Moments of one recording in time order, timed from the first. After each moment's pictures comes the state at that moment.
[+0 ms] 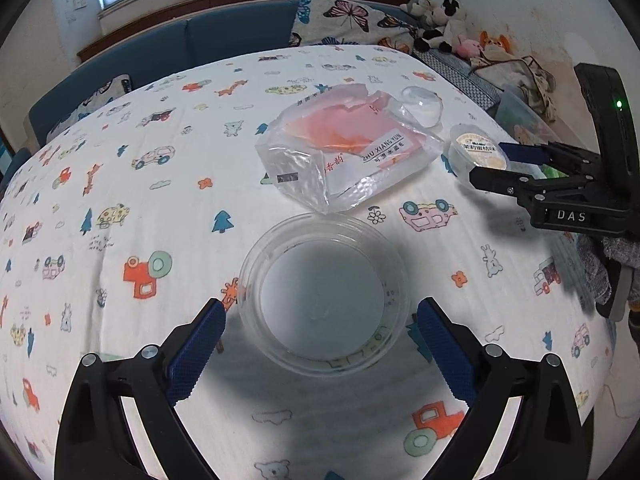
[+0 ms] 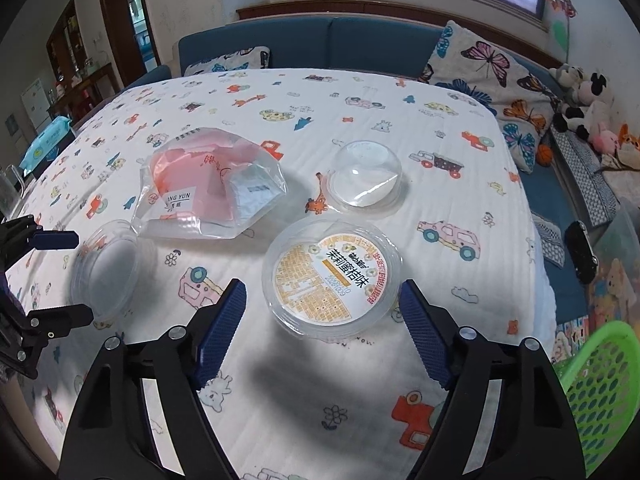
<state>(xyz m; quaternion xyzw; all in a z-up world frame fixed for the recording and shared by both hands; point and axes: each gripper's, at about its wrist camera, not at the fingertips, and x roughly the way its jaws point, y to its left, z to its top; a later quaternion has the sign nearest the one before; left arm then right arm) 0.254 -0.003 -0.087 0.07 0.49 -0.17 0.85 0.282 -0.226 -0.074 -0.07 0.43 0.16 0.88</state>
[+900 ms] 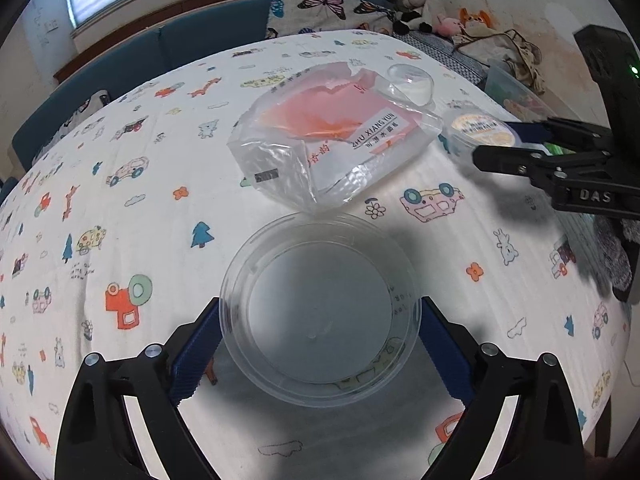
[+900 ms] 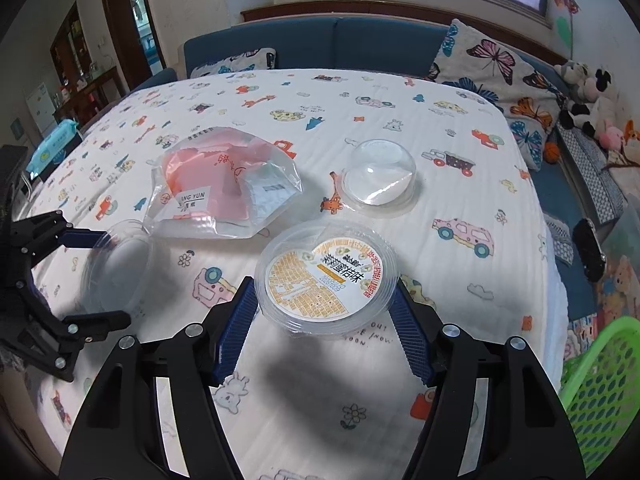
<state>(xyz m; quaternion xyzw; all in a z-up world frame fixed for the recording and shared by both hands) 0.264 -0.013 -0.101 0.11 0.49 -0.20 0.84 0.278 -0.222 -0.074 -0.05 0.43 0.18 0.88</state>
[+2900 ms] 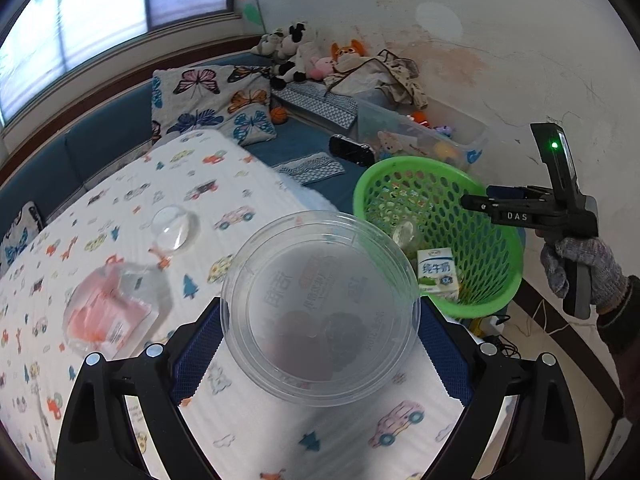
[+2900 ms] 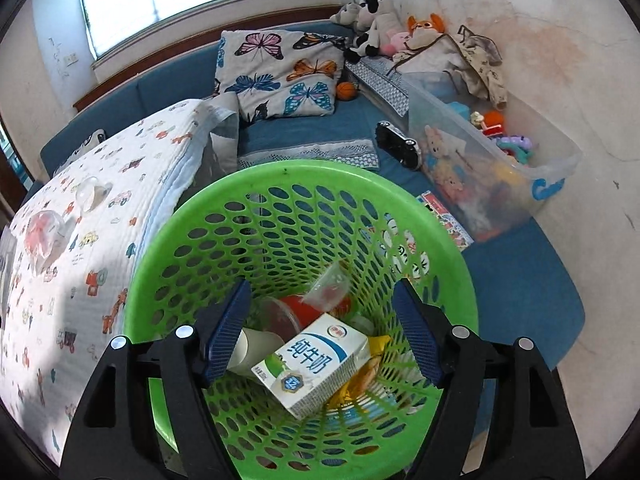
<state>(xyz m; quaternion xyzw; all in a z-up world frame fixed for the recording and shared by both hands) 0.190 -0.216 -0.007 0.15 0.39 -0.35 0.84 0.138 -0.516 -0.059 0.09 0.41 -0.10 0.90</state>
